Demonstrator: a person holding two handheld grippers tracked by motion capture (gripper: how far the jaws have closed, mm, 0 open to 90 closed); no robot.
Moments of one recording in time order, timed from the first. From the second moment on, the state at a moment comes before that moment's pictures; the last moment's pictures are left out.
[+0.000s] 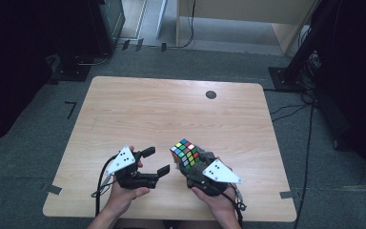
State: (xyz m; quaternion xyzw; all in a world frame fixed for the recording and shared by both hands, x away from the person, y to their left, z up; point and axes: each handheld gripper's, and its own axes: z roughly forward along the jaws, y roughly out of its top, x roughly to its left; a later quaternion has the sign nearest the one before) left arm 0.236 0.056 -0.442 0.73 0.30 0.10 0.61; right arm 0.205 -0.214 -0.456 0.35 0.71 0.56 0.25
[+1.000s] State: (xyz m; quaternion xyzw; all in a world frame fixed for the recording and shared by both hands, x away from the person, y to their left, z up) left arm 0.207 0.020 -0.472 0.81 0.11 0.33 0.48; right arm 0.205 -0.197 -0.445 0.39 0.75 0.53 0.07
